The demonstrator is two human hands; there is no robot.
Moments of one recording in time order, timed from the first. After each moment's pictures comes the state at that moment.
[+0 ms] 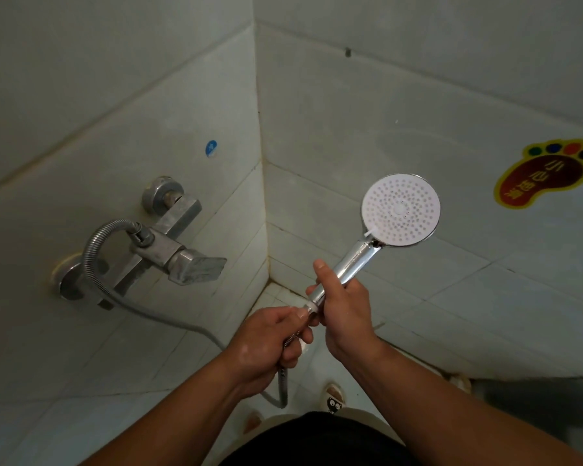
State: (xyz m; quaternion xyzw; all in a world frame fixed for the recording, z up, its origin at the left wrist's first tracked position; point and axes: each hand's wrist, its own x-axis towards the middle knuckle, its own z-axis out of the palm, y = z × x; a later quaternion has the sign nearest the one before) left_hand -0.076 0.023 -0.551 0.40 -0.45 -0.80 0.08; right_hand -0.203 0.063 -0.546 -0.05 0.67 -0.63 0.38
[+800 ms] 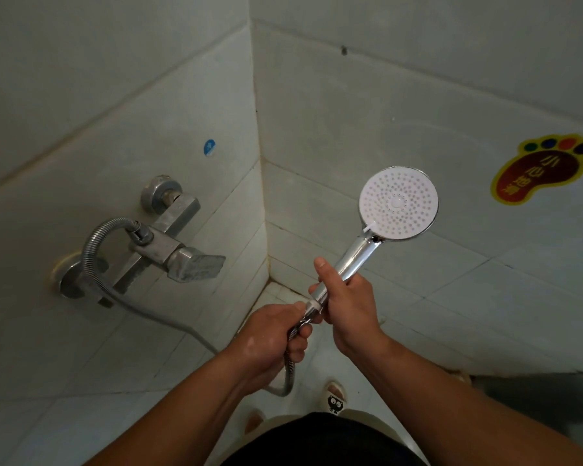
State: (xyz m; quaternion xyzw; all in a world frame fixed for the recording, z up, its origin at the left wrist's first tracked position) left_hand -0.085 0.026 -0.543 0.43 -0.40 -0.80 0.07; right_hand -0.214 0.070 -0.553 -0.11 0.69 -0.61 0.37
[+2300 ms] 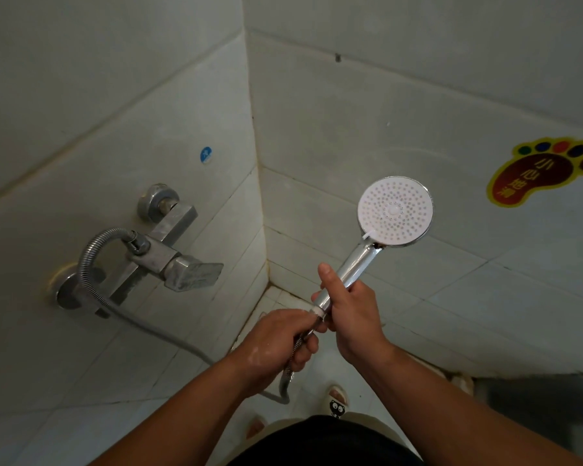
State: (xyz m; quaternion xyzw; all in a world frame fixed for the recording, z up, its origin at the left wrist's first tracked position) left_hand -0.089 0.023 -0.535 0.41 -0.52 -0.75 0.01; right_hand -0.219 0.076 -0.549 -0.10 0.68 -0.62 0.38
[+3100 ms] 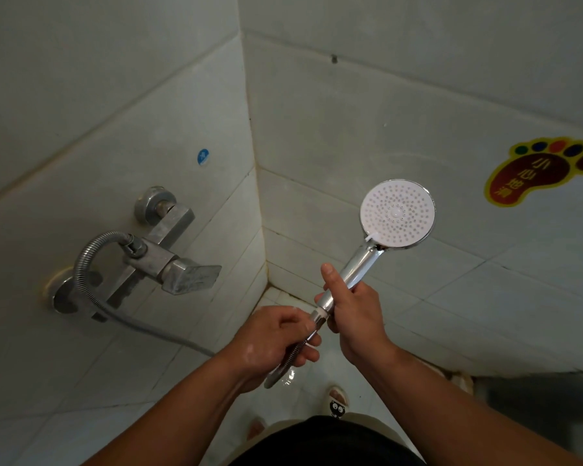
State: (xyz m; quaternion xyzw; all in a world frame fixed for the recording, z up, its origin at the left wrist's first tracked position) left_hand -0.083 0.015 -0.537 0.40 -0.54 -0.74 0.02; right_hand -0.224 0.077 -0.549 -0.07 0.71 -0.59 0.37
